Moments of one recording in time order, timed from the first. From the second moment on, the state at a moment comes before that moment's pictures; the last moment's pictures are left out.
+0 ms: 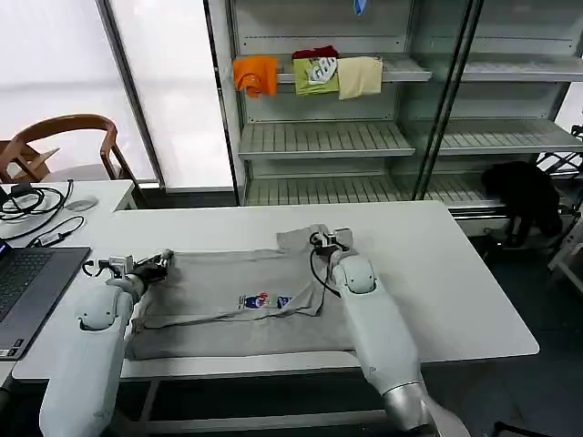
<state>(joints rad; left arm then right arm) 0.70 -1.18 -0.59 -1.25 -0.17 0.55 0.27 -0.47 1.61 0.33 1.04 0.03 -0.52 -0.07</state>
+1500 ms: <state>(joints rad) 1.14 -1.15 -0.81 -1.63 -0.57 0.37 0.35 -1.08 1.48 0.36 1.86 0.23 -0.44 -0.03</state>
